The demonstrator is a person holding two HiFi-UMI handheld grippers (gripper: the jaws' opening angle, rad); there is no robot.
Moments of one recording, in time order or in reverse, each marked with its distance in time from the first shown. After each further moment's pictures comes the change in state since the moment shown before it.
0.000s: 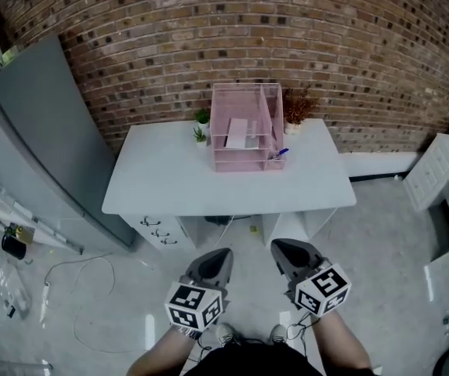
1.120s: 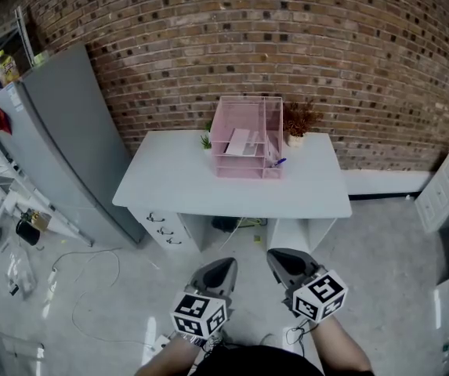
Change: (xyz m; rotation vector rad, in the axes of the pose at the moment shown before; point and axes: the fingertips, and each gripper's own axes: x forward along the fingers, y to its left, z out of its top) left arm -0.004 -0.105 -0.010 0.015 -0.061 0.117; right arm -0.084 -0.010 -0.002 -0.004 -0.032 0.164
